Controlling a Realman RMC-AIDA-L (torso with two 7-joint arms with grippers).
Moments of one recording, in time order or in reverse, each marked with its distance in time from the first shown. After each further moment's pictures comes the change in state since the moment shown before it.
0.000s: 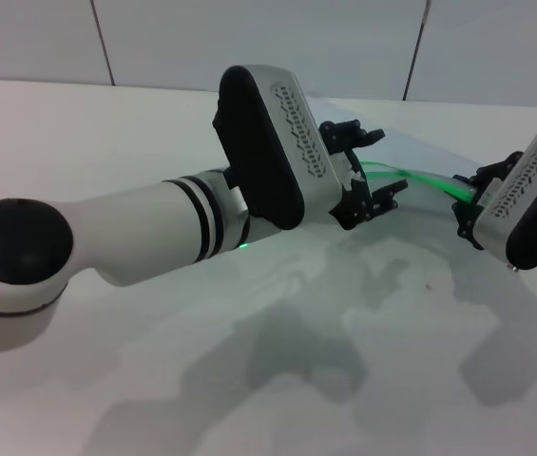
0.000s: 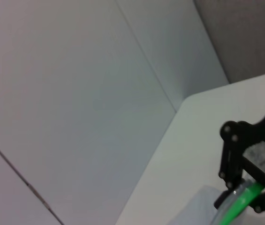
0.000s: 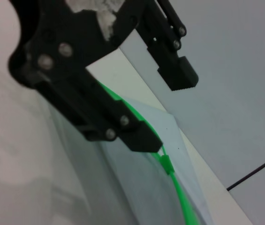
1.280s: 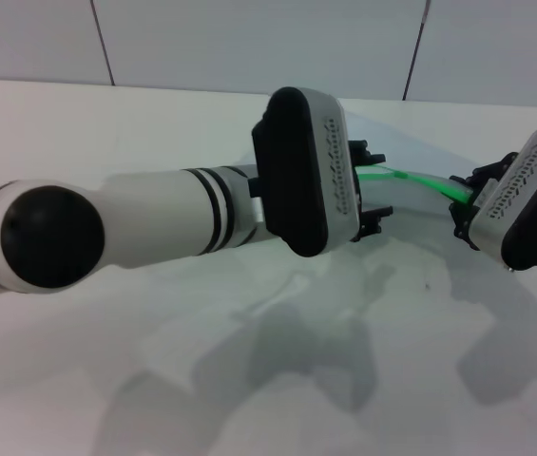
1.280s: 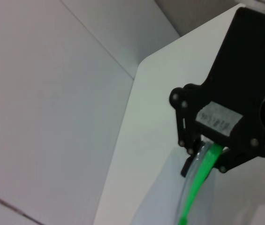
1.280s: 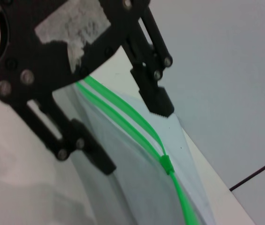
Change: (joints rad) left arm -0.008 -0.074 -0.154 -0.029 0.726 -0.232 -0.356; right arm 0.011 -0.002 -0.008 0.015 0.002 0.008 0.000
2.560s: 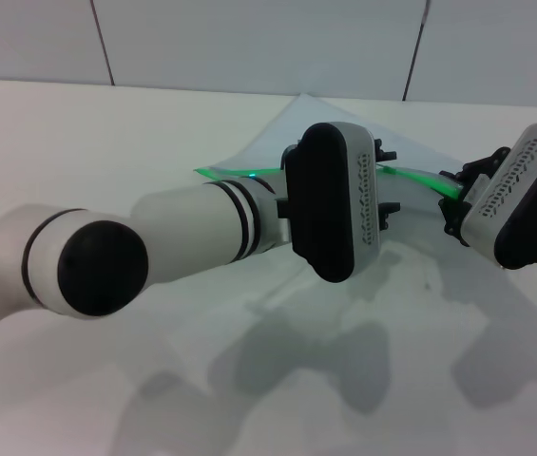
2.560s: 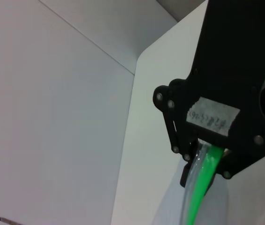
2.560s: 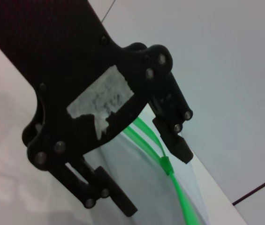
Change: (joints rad) left arm -0.085 -0.005 0.132 0.138 0.007 0.213 0.030; right arm 0.000 0.003 -0.012 -0.023 0.004 -0.002 0.000
